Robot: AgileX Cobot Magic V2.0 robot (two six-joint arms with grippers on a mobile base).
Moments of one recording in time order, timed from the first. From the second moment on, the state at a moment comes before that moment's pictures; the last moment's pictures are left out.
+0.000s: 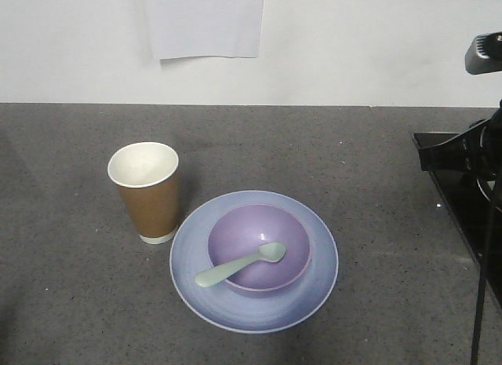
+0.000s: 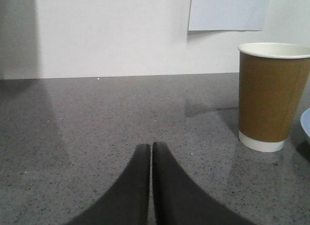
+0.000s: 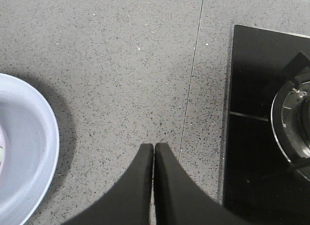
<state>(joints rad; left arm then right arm) -0.02 -0.01 0.02 0.03 0.15 -0.06 0.23 1.16 -1.12 -0.13 0.84 0.11</state>
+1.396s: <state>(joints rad) -0.02 -0.01 0.02 0.03 0.15 -0.06 0.13 0.68 -0.40 0.02 0.22 0.11</state>
